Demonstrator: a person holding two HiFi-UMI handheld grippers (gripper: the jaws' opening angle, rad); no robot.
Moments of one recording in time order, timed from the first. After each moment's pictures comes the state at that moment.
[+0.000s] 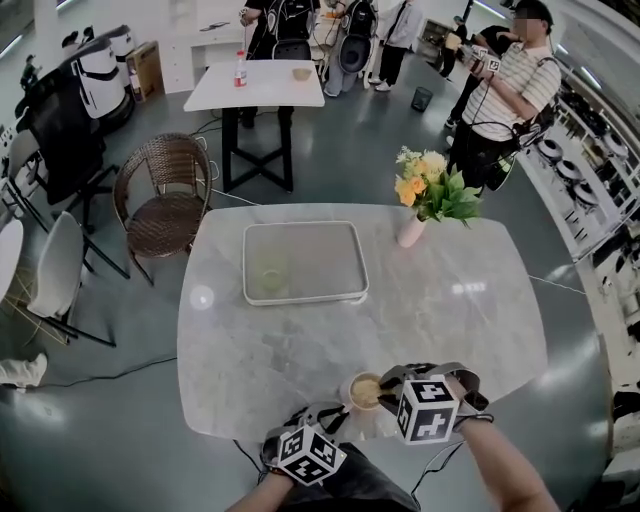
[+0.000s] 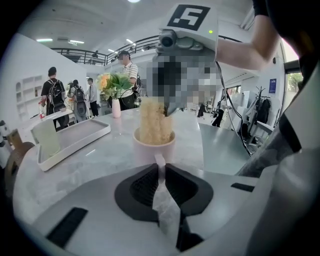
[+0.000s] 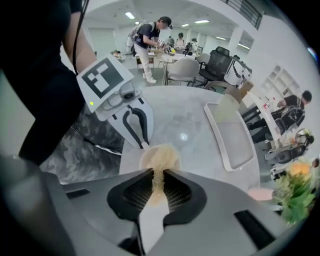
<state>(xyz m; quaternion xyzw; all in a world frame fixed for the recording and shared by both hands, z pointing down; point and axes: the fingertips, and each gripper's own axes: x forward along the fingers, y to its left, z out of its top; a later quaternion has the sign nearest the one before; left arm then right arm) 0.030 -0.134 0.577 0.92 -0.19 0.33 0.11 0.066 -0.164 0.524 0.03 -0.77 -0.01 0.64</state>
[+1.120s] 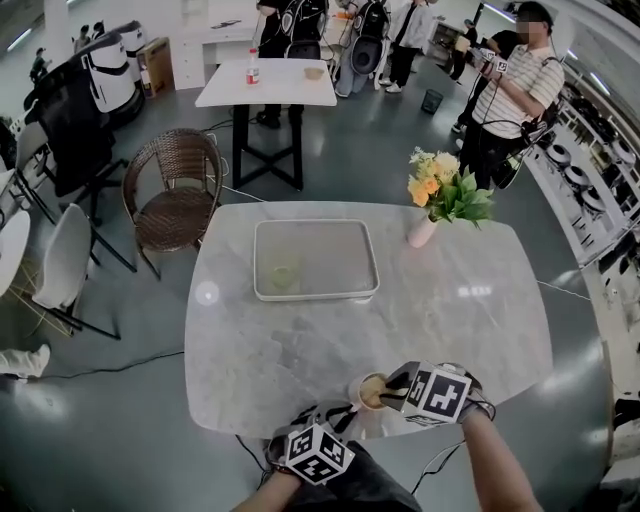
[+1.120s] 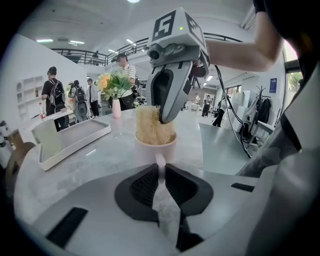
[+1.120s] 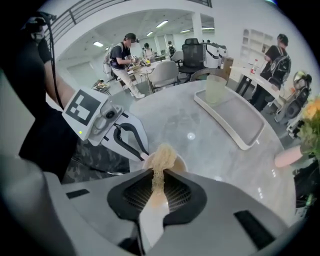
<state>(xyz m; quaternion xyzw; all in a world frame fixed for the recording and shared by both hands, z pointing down) 0.029 -0.132 0.576 0.92 -0.19 0.33 0.11 0.057 -0.165 0.533 0.08 -0.80 0.17 0.57</state>
